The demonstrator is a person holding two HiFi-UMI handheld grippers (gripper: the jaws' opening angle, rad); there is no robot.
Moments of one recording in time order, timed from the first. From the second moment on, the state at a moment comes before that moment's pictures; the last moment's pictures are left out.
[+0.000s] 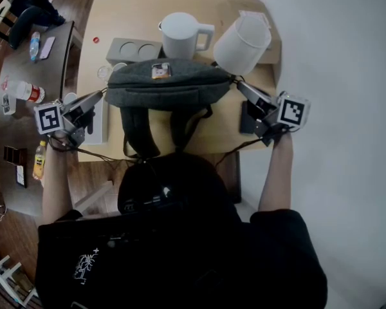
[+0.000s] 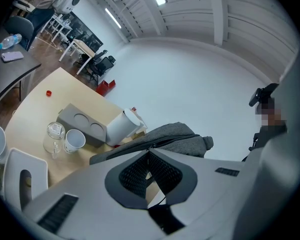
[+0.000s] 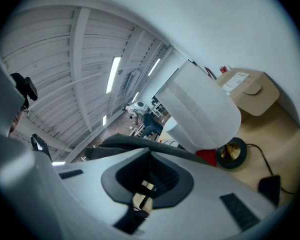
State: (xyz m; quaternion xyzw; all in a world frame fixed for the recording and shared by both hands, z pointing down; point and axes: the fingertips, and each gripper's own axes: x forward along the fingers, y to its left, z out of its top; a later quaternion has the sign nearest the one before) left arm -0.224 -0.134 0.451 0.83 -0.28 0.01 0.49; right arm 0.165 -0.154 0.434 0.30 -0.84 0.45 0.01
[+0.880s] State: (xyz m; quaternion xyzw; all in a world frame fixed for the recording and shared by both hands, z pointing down) left arm -0.229 -0.135 0.462 0.81 -0.28 0.00 0.51; right arm 0.163 -0.157 0.441 0.30 -0.84 0.46 0.01
